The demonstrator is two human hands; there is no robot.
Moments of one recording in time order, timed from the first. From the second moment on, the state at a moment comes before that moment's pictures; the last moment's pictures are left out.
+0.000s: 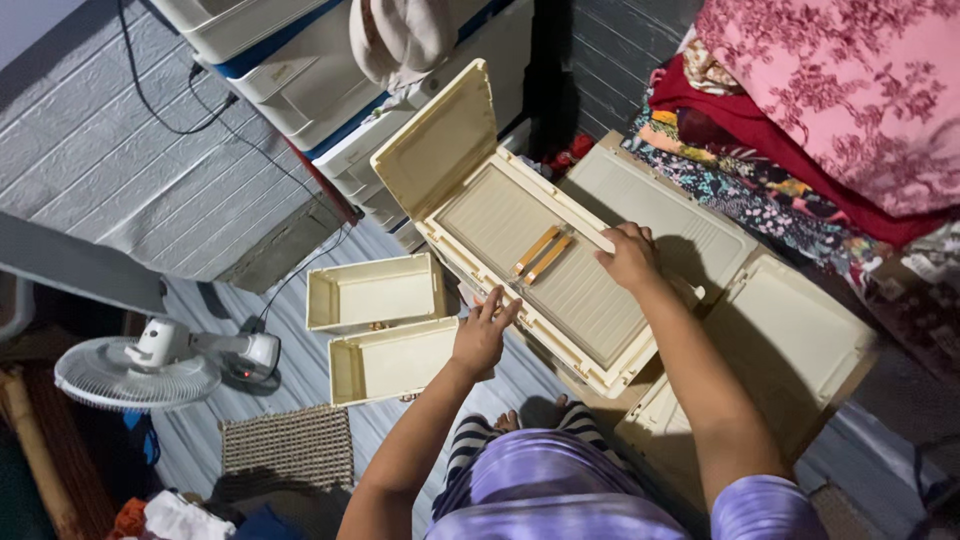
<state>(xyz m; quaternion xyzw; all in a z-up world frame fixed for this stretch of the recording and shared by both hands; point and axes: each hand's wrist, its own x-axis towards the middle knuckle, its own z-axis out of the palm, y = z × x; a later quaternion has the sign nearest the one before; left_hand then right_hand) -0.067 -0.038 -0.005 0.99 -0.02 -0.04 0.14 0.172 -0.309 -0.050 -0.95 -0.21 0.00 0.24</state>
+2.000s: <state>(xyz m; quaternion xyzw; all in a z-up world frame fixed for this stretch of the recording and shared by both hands) -0.096 -0.367 -0.208 0.87 0.05 -0.17 0.46 -0.070 -0.657 -0.183 -0.89 0.12 0.16 0.42</state>
